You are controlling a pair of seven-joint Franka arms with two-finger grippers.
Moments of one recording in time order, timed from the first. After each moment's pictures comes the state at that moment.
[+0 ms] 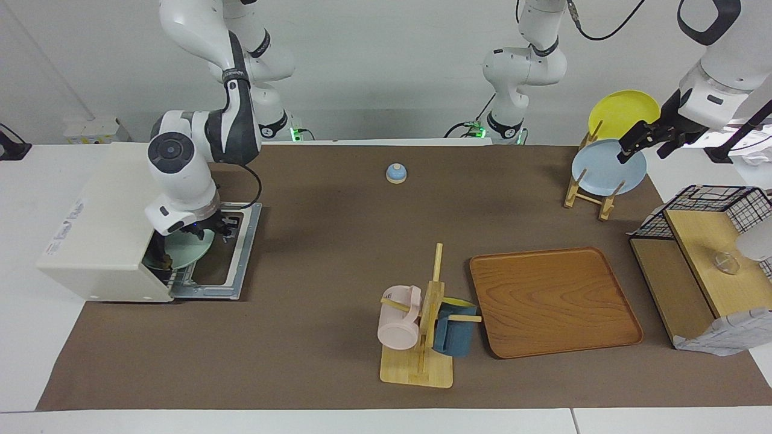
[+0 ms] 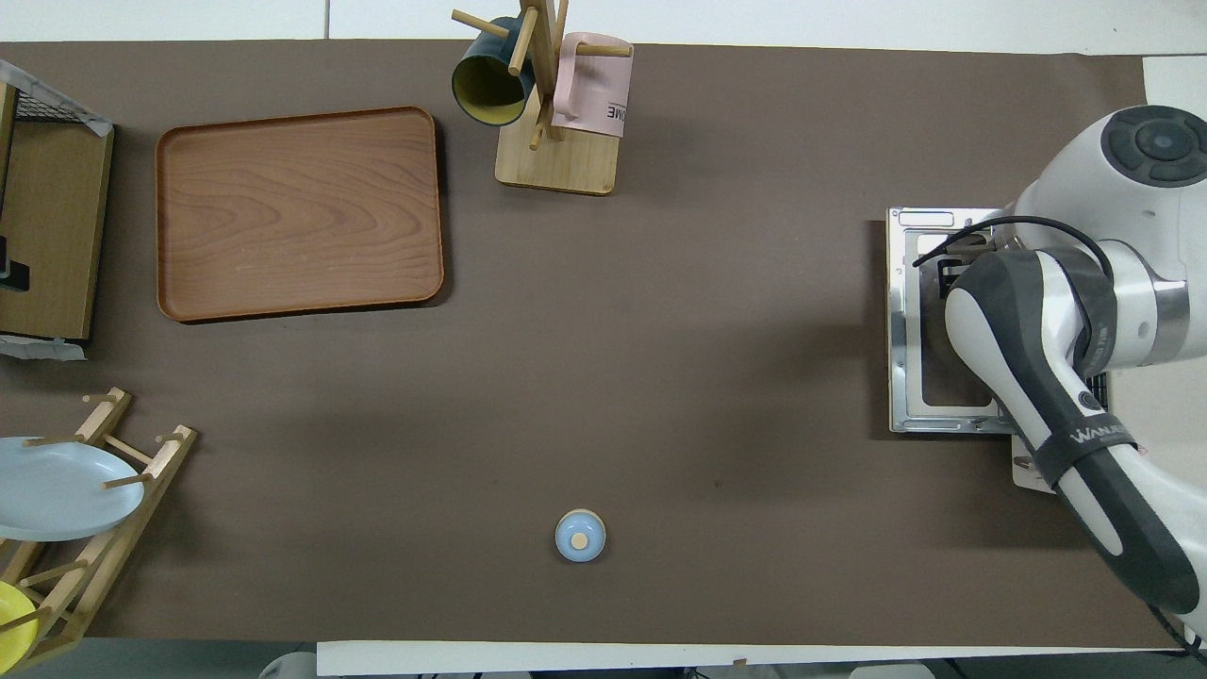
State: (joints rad) left arm -0.16 -0.02 0.19 -1.56 -0.02 1.45 -0.02; right arm 0.13 0.16 -0.14 -1.98 -0.20 1.98 0.13
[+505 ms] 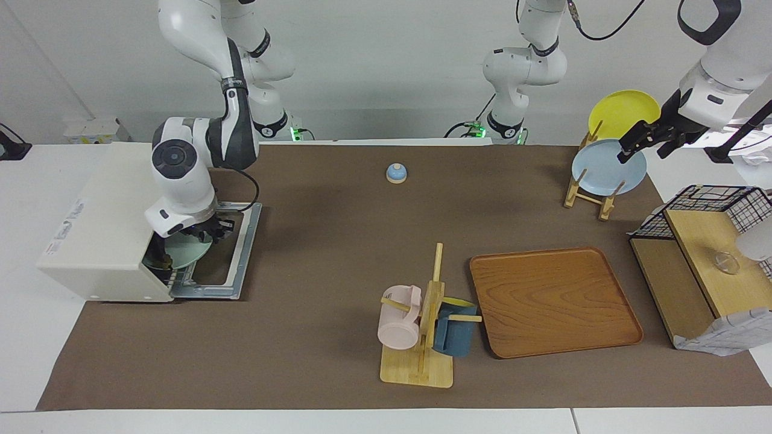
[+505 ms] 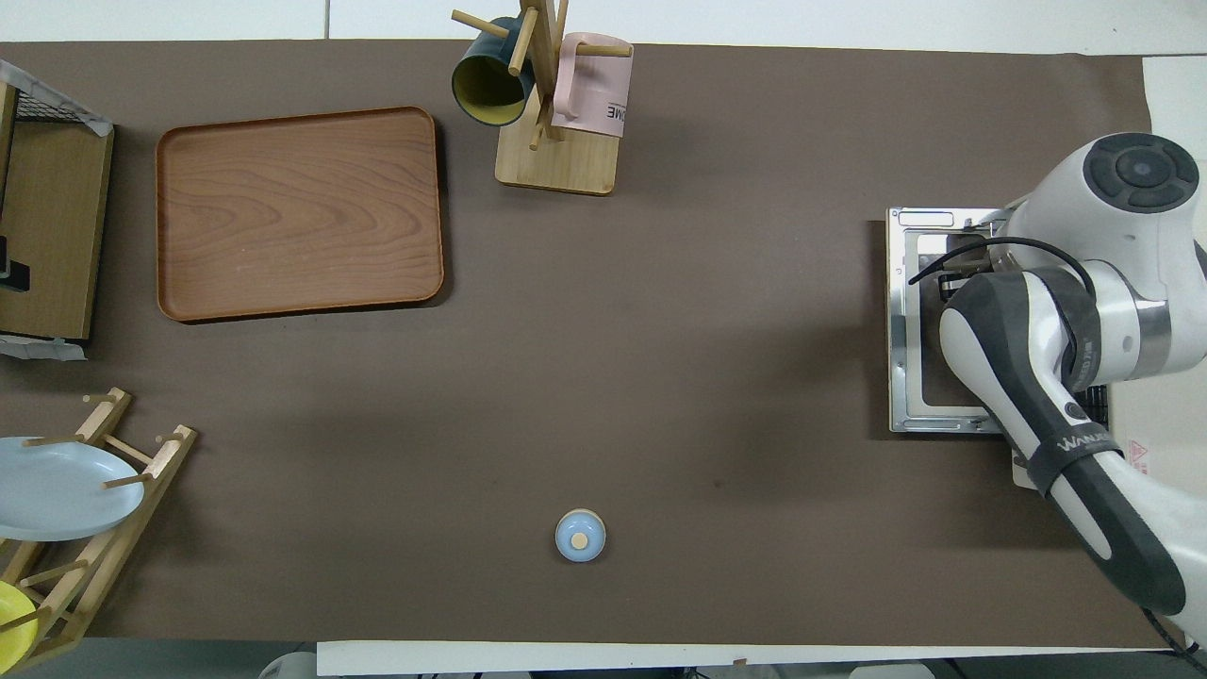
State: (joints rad) left arm -0.16 -0.02 0.19 -1.56 -0.02 1.45 -0.02; right arm 0.13 0.15 -0.14 -2.02 -0.23 2.03 0.11
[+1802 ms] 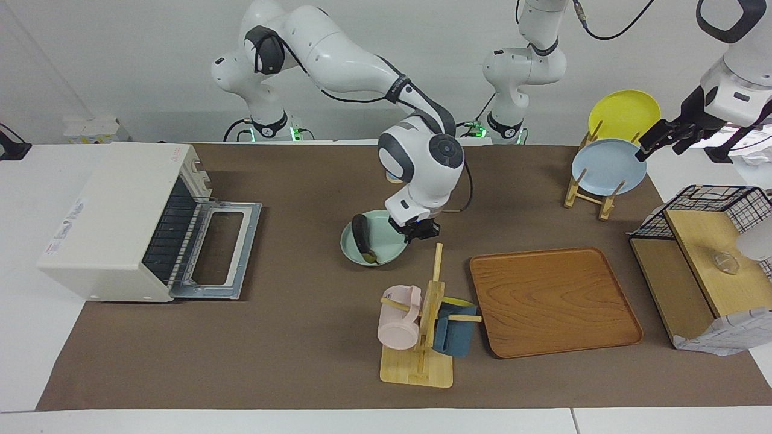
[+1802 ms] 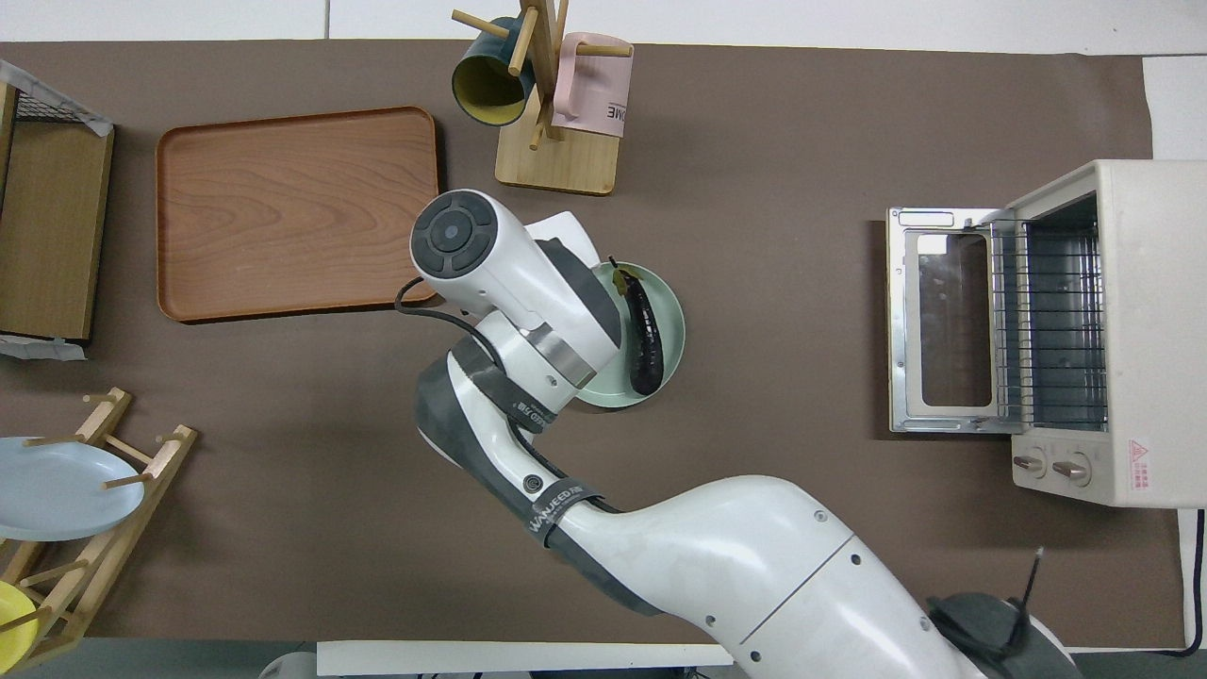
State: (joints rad) left arm -0.09 -0.02 0.20 -1.57 -0.02 1.46 -0.02; right arm 0.75 0.75 -0.01 -1.20 -0.05 1.85 1.05
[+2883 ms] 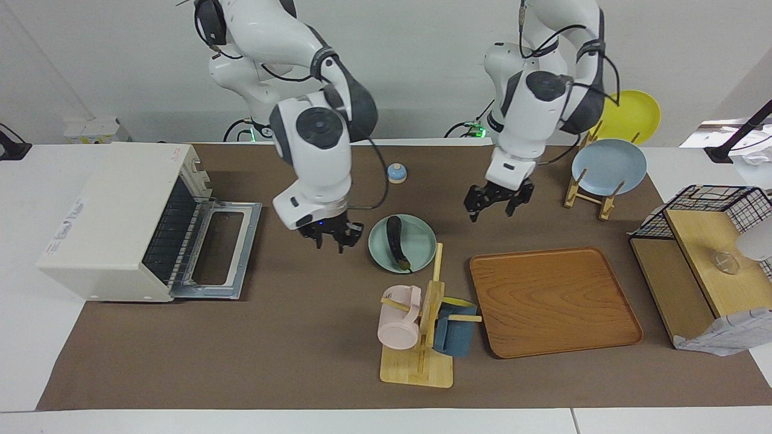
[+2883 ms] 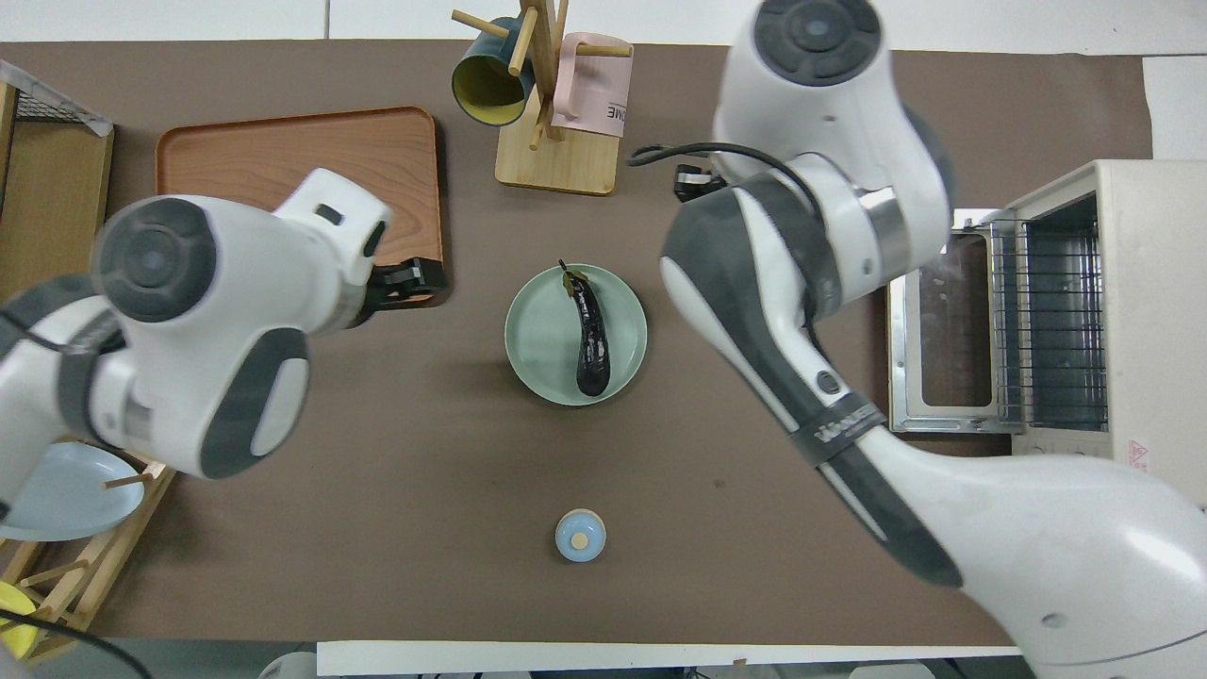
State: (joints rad) left arm -0.72 0.09 0.14 -2.06 -0.02 2.33 -0.70; right arm 0.32 0.38 -0.02 -1.55 -0.05 1.85 0.49
